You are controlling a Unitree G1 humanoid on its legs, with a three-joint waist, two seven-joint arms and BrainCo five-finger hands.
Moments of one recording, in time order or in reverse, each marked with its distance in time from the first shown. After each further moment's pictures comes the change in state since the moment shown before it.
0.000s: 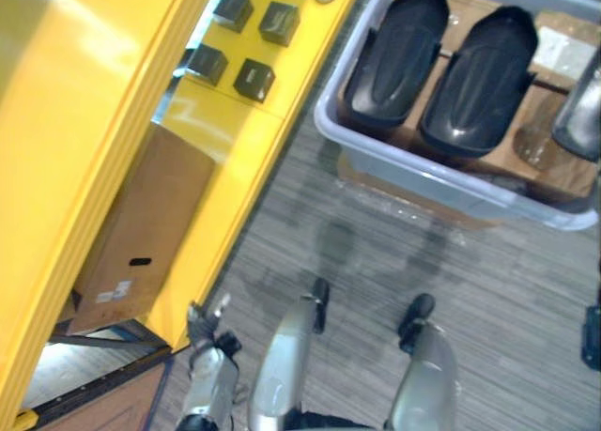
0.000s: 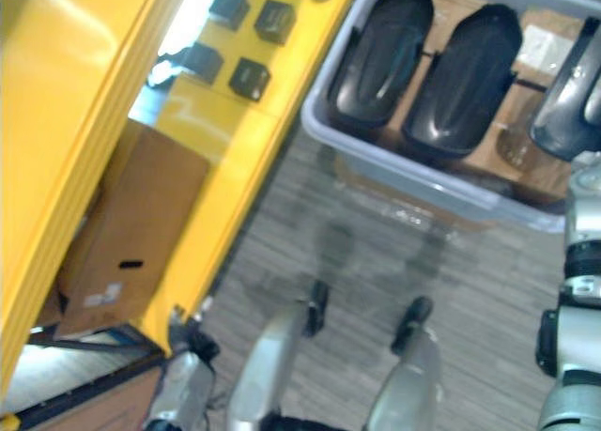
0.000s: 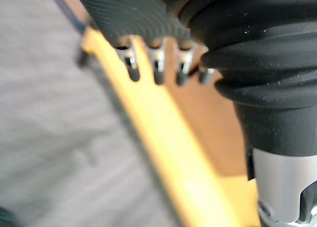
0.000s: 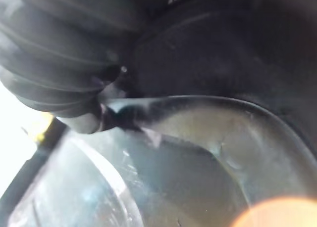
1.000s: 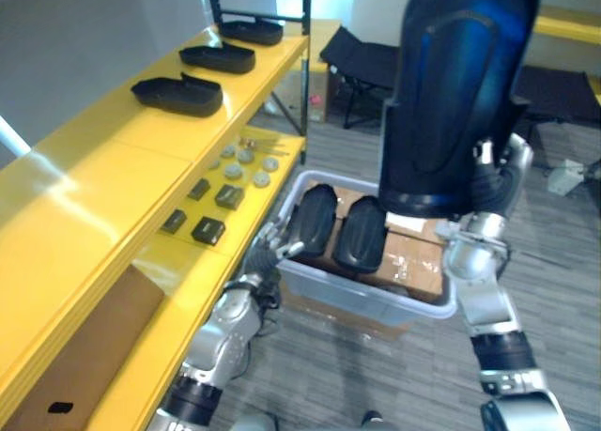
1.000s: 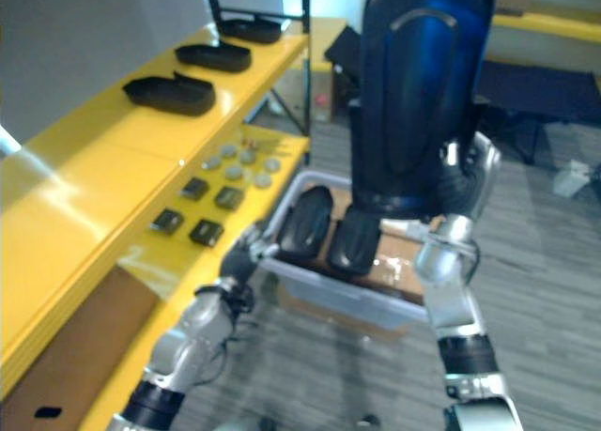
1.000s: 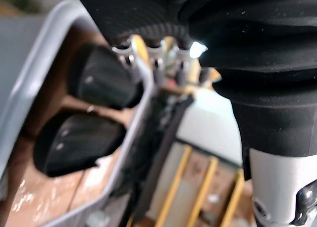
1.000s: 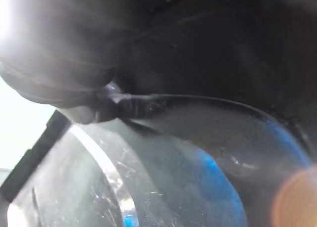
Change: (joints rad) left arm -0.153 0.090 -0.285 -0.396 -0.018 0.468 -0.394; right arm 0.389 0.467 0.221 -0.650 -0.393 -0.340 0.131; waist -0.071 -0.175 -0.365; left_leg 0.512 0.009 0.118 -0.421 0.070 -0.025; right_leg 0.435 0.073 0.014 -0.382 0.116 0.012
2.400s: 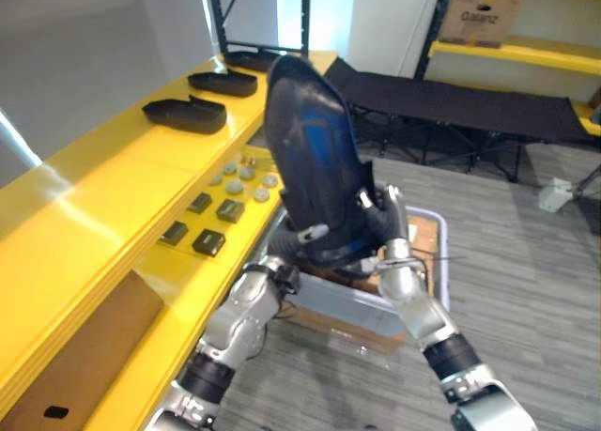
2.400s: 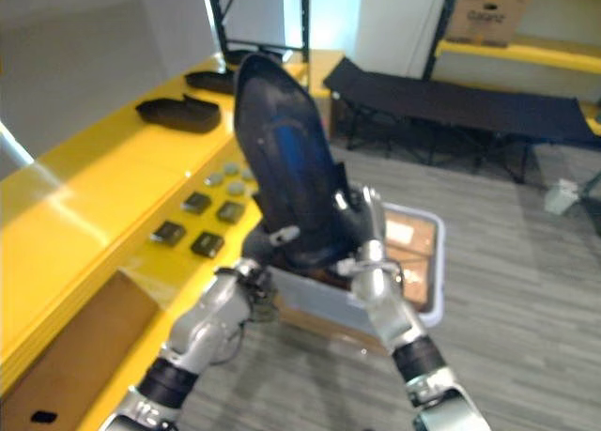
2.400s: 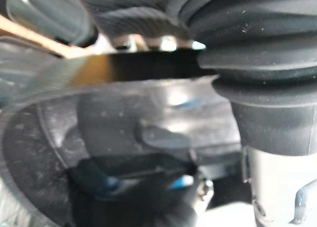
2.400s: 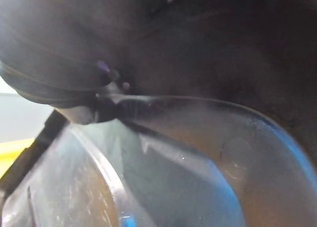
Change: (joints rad) left arm -0.128 -0.015 -0.107 0.006 -0.028 -0.116 -0.004; right arm -0.001 0.117 0.283 0.225 -0.099 -0.038 0.131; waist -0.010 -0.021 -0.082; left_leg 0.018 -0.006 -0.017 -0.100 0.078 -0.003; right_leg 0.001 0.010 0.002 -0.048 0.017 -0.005
